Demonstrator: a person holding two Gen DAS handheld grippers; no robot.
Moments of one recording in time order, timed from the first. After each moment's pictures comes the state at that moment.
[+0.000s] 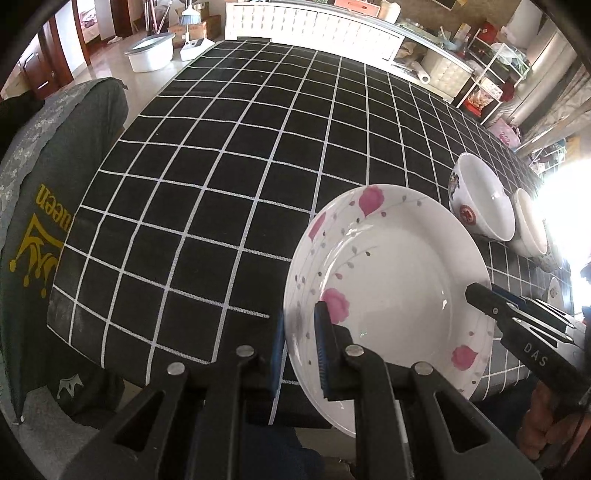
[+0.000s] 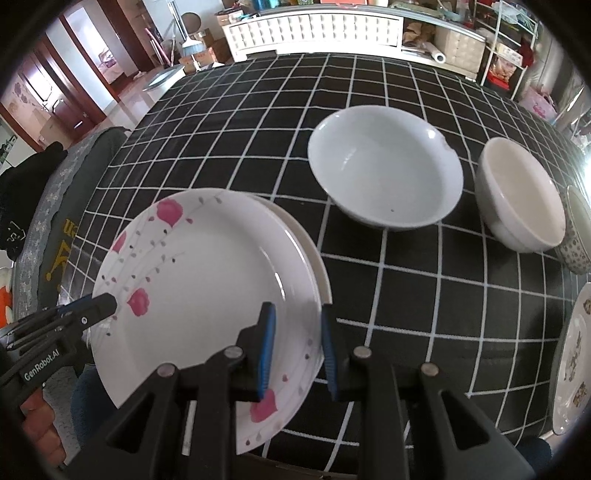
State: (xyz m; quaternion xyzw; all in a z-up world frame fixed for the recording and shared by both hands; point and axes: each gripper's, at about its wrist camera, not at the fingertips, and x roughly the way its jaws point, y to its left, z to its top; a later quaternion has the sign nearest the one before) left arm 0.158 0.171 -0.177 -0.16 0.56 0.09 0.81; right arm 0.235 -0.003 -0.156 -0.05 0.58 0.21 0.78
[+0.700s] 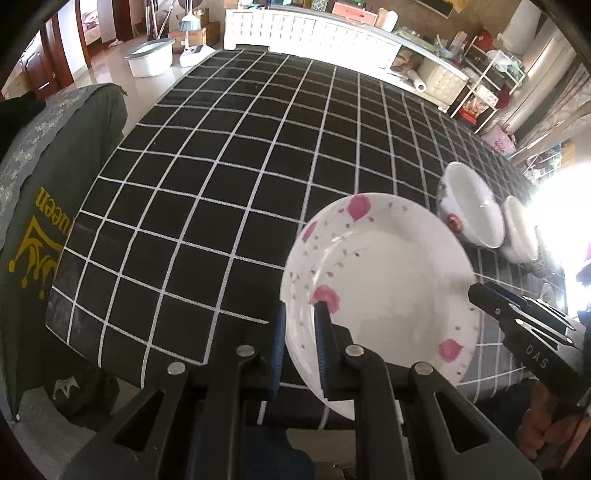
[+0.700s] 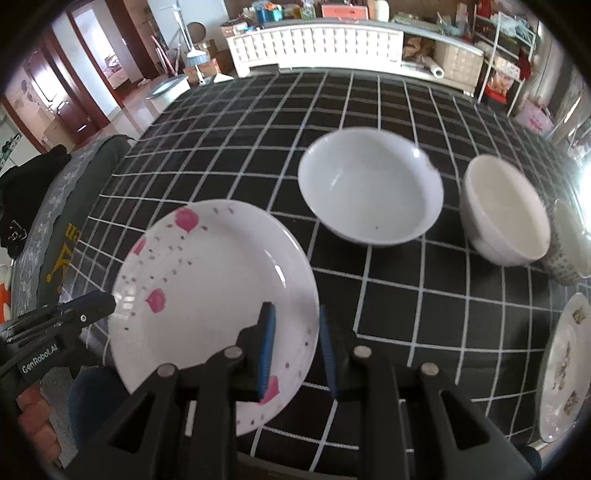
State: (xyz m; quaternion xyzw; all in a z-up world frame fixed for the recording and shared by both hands) left arm 0.154 0.165 -0.164 -0.17 0.54 0.09 0.82; right arm 0.222 -0.016 -0.128 -0.05 0.55 0.22 0.81
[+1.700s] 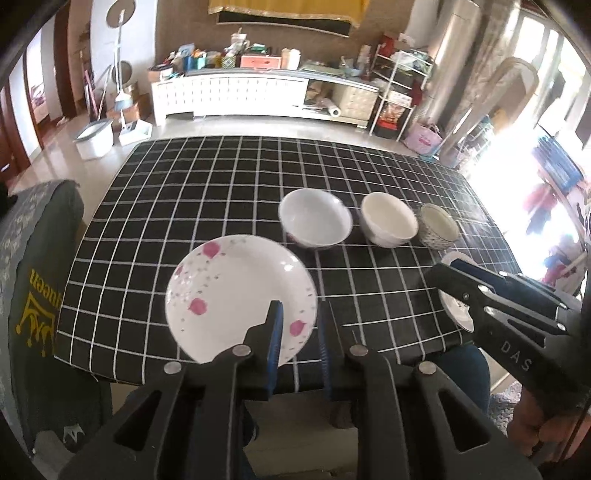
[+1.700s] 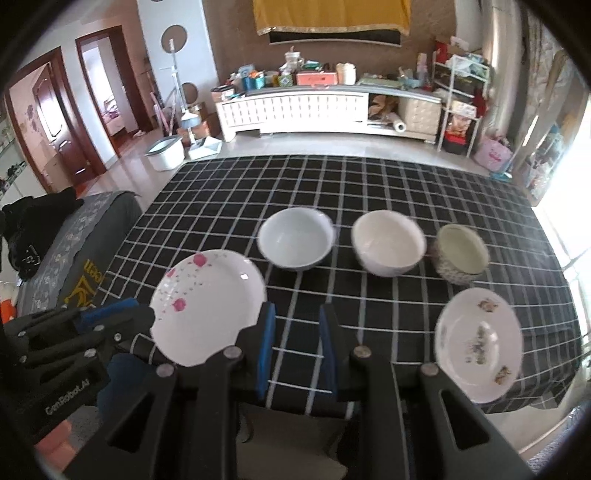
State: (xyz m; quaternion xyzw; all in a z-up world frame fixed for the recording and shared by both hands) left arm 0.112 0.030 -0.050 -0.08 0.46 -0.02 0.88; right arm 0.155 -0.111 -0.016 -0.03 0.45 0.17 0.88
